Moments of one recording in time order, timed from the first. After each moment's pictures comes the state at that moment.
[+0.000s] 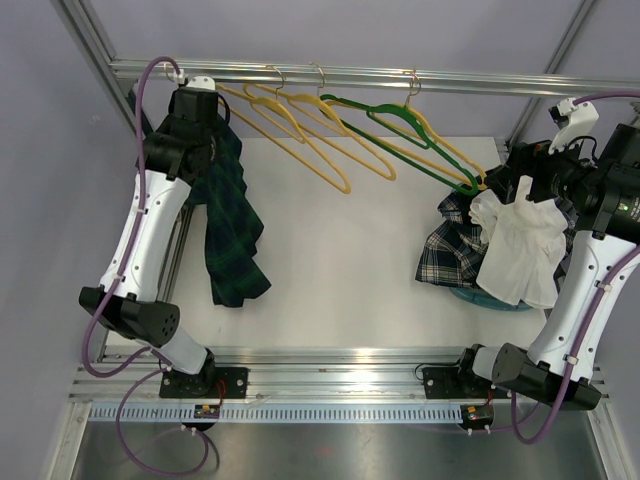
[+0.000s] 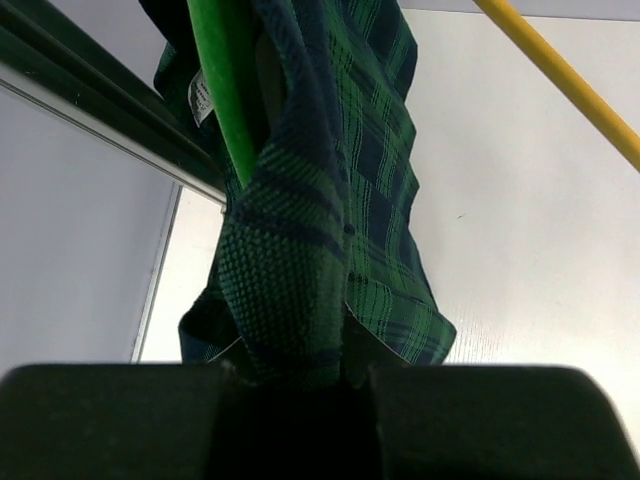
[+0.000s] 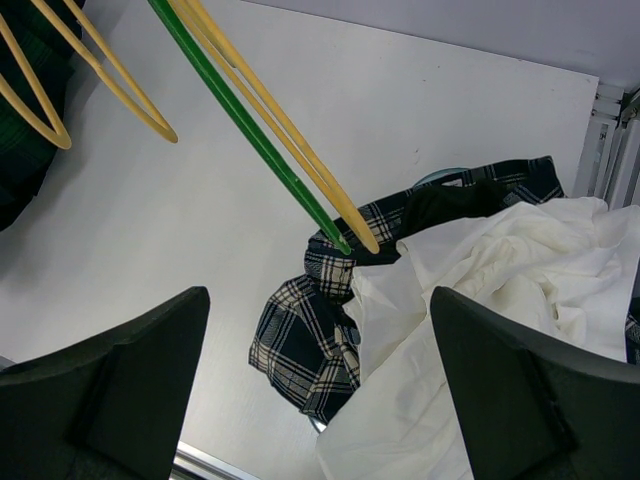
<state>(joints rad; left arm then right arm) -0.28 1.59 1.98 -1.01 -0.49 -0.14 -0.42 1.25 1.85 -1.15 -0.73 -0.31</state>
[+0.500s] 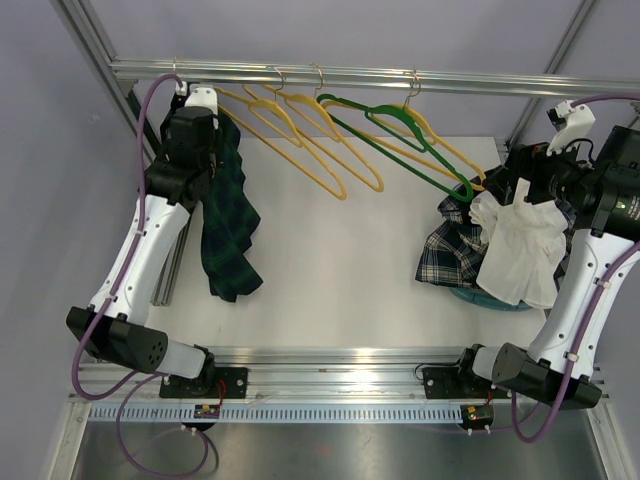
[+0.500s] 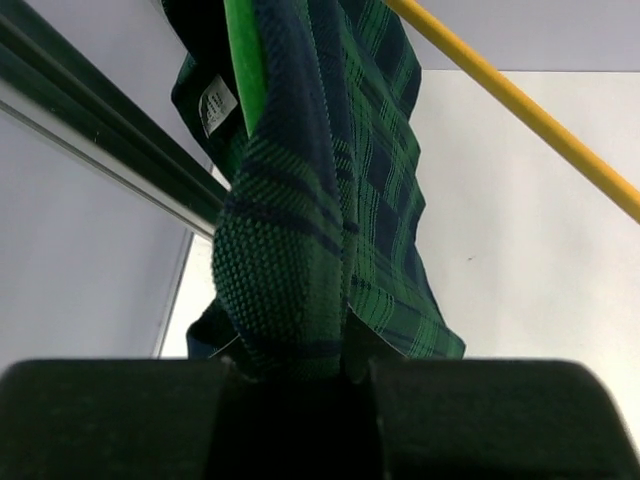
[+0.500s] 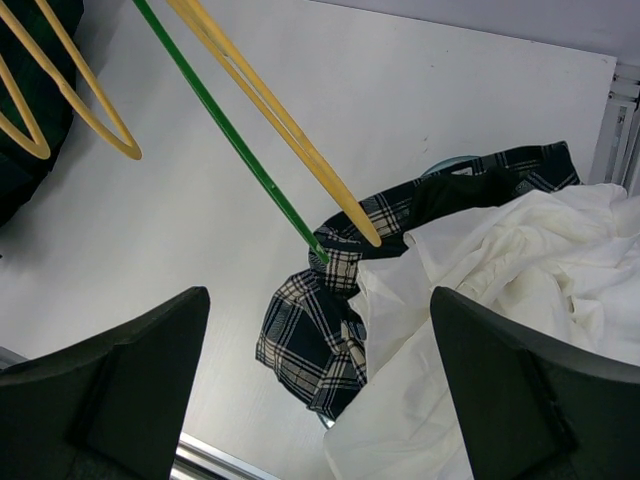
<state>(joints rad) -0.28 1.42 1.64 -0.65 -0.50 -0.01 -0.42 1.25 1.82 -1.15 -0.73 -0.30</state>
